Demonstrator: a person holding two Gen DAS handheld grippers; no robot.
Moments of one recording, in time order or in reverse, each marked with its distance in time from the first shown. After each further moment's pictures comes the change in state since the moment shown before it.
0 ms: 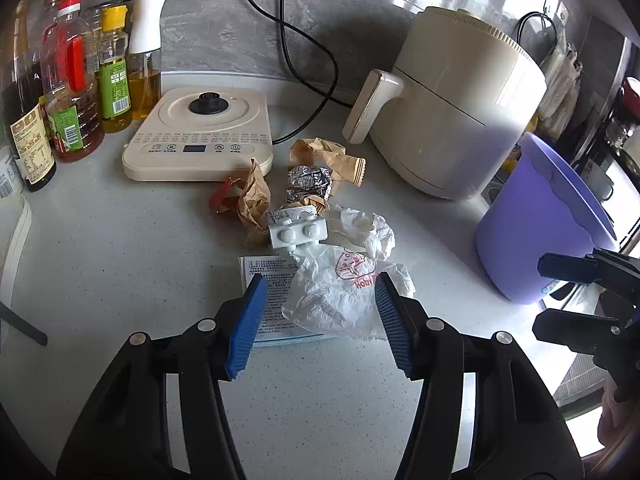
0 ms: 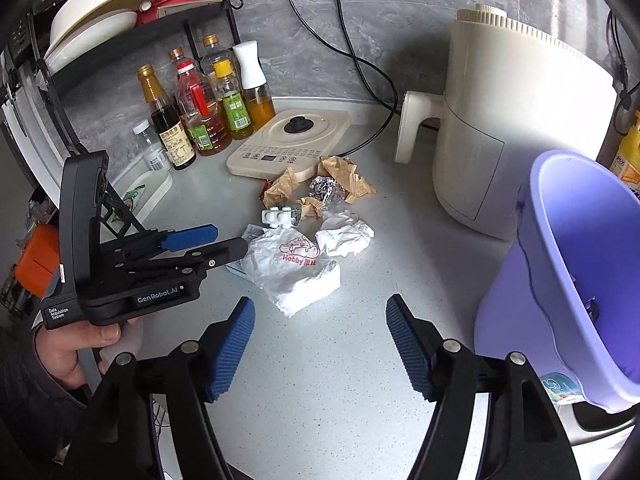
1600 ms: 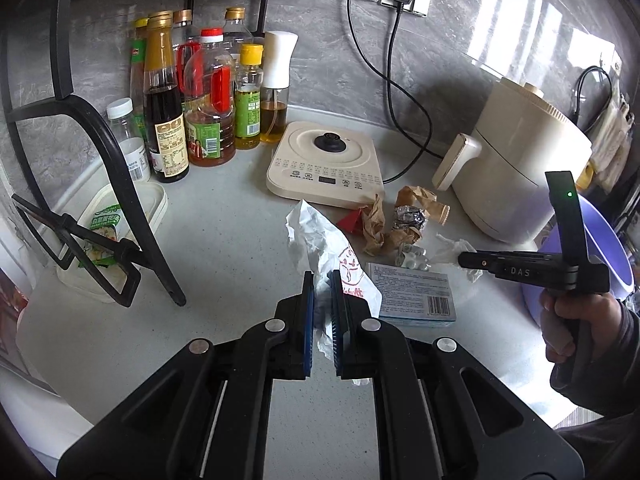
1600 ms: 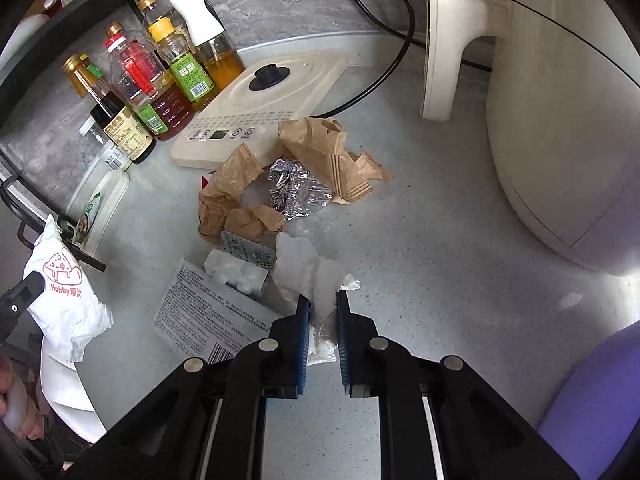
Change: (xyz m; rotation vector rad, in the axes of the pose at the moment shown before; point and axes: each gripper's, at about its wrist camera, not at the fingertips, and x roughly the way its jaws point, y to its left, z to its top) left arm -0.110 0.035 -0.010 -0.145 -0.114 0.280; right arm 0.140 -0.032 0.050 0.062 0.152 0.118
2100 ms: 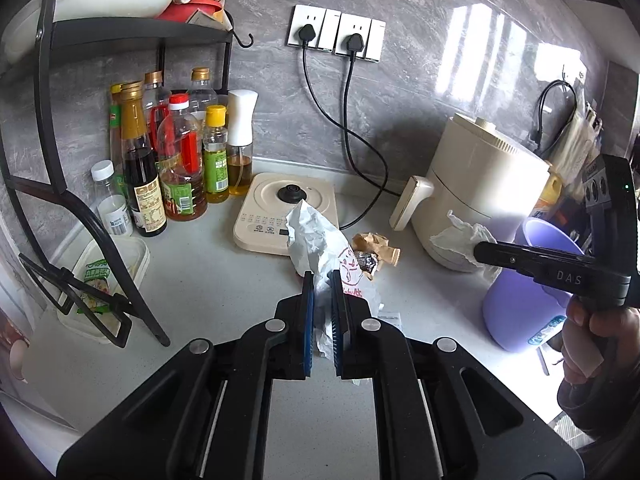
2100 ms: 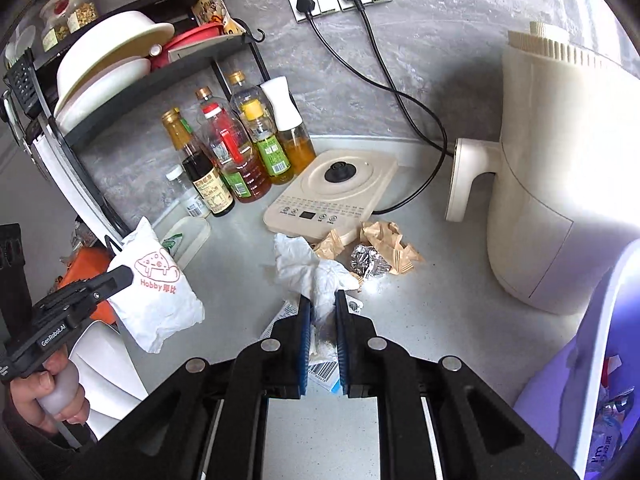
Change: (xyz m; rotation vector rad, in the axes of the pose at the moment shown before) left arm -0.040 -0.038 0.025 0.064 -0.124 -0.081; right arm -0.128 0.038 -0.005 -0.081 -0.264 0.112
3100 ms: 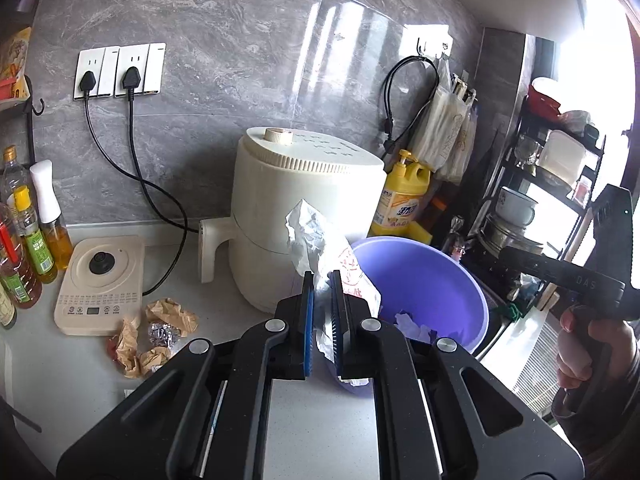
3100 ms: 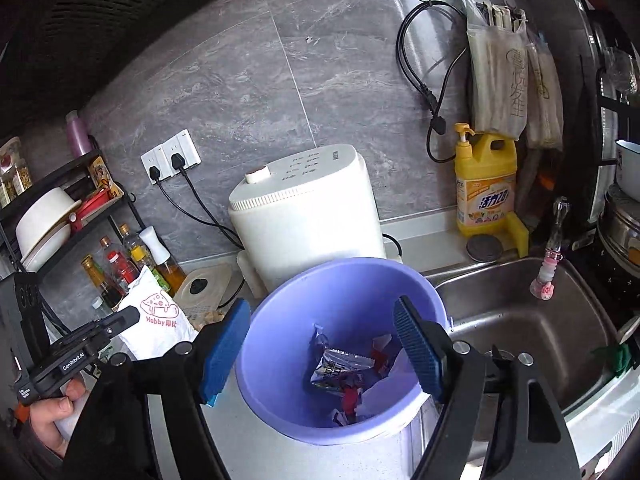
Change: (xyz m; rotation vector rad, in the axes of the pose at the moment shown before) left arm 0.036 -0.186 0.037 0.209 -0.046 -0.426; right arm -0.224 -0.133 -0.058 0.315 -0.350 -0.409
